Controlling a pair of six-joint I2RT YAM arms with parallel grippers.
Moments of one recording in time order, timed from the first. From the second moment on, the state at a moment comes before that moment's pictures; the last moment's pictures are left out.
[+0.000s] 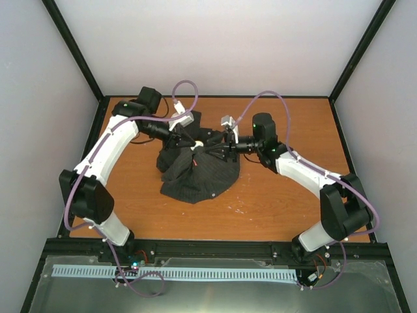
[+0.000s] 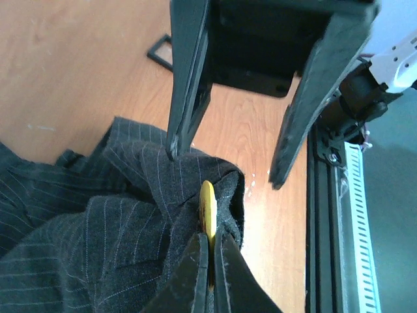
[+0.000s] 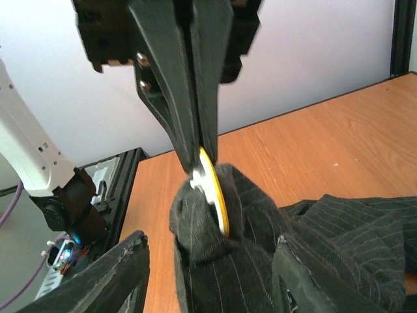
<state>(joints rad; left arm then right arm) -0.30 1.67 1.65 -1.23 0.91 0.73 0.50 1.52 1.01 0.19 -1.03 0.01</state>
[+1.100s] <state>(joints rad) -0.30 1.41 1.66 -0.45 1.02 0.08 0.47 1.36 1.06 0.58 -1.00 0.45</state>
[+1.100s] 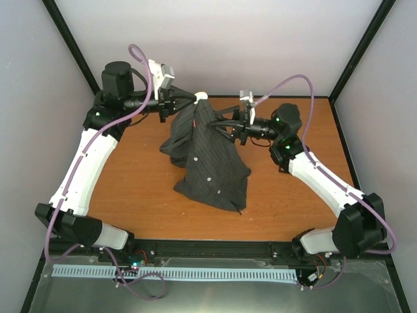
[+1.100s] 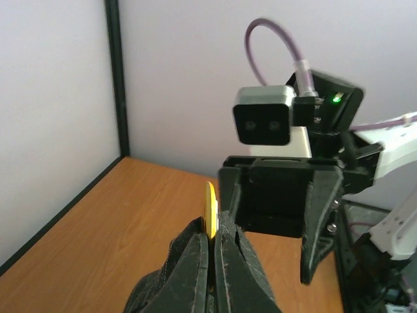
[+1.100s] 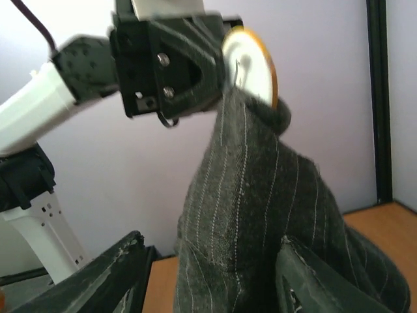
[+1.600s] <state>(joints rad) -0.31 1.72 2.03 -1.09 0.65 0.48 0.49 1.46 1.22 0.01 -0.76 0.08</state>
